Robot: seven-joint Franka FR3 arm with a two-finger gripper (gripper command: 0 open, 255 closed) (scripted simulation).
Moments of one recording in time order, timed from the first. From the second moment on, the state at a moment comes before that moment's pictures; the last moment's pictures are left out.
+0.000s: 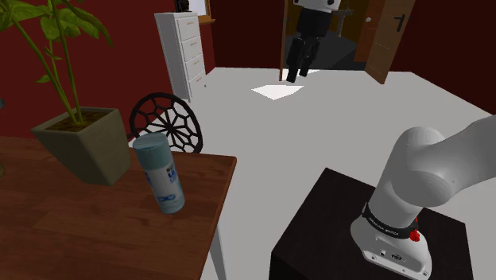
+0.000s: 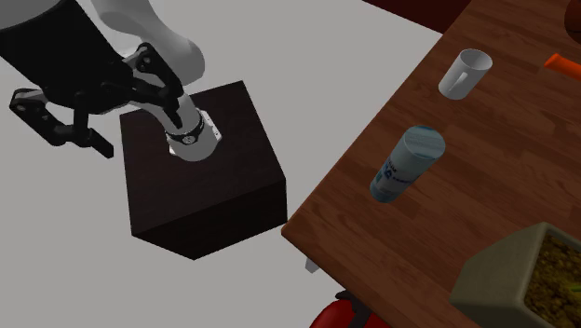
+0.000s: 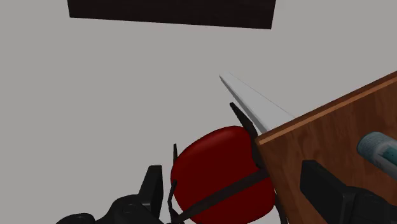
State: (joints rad) arm 0.02 -0.78 -0.02 -2.26 0.08 1.62 -0.05
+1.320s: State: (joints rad) arm 0.06 -0.41 0.40 -2.00 0.12 1.77 0.42
